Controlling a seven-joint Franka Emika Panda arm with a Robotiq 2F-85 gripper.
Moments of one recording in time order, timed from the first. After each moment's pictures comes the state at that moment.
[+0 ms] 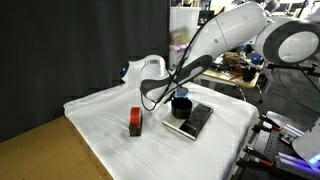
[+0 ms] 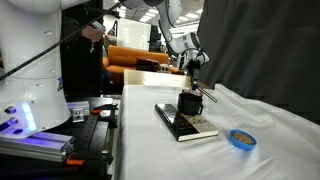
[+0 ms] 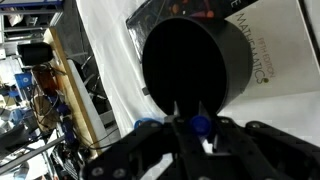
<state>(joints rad) 0.54 0.98 -0.02 -1.13 -0.55 1.51 0.99</state>
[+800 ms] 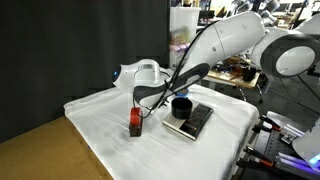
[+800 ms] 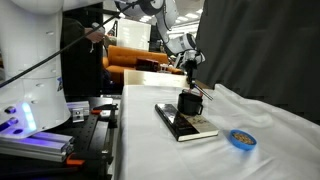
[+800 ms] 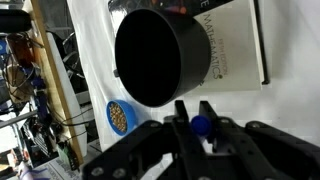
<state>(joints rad) 0.59 1.06 -0.02 -0.98 -0.55 1.51 0.85</state>
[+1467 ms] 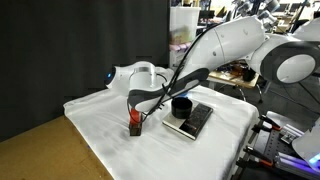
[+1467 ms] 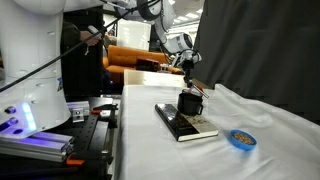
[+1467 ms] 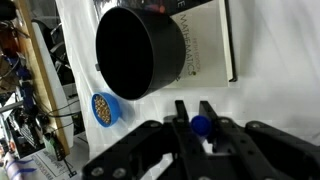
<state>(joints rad) 0.62 1.11 -0.01 -0.90 -0.54 1.51 0.82</state>
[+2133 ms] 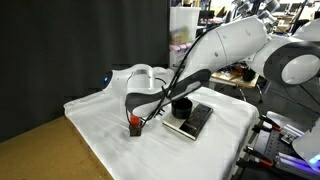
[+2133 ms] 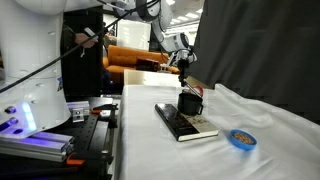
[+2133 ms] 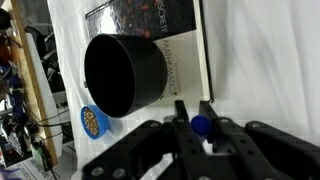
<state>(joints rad) 0.64 1.11 0.03 -0.90 -0.50 1.48 0.83</state>
